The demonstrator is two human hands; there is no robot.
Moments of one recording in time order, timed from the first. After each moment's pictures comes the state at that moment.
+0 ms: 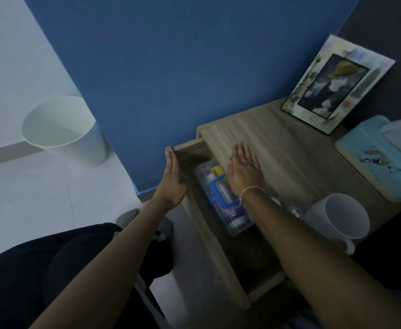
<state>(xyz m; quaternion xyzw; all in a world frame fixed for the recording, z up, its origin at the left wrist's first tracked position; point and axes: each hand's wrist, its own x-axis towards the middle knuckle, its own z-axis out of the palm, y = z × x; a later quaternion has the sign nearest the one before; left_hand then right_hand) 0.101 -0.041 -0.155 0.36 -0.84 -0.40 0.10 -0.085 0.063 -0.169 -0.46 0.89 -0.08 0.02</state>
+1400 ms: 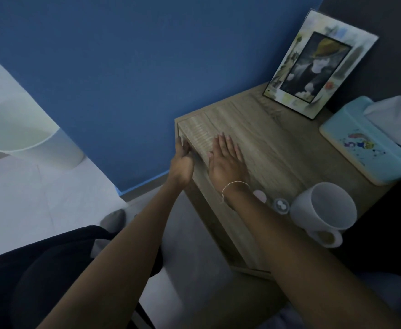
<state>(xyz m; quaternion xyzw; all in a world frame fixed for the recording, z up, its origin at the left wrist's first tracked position) 0.009 -0.030 -0.152 0.41 -0.62 -0.65 0.17 -0.078 0.062 -0.164 -0.44 0.89 -0.08 0.01</state>
